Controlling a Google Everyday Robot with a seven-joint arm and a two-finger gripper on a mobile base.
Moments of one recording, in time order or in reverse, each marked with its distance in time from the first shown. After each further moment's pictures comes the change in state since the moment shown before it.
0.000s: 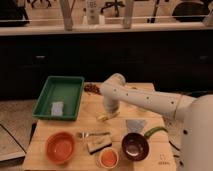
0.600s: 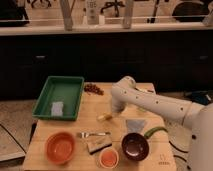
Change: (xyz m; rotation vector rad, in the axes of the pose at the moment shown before) arm 0.027 -0.006 0.012 0.076 -0.040 0.099
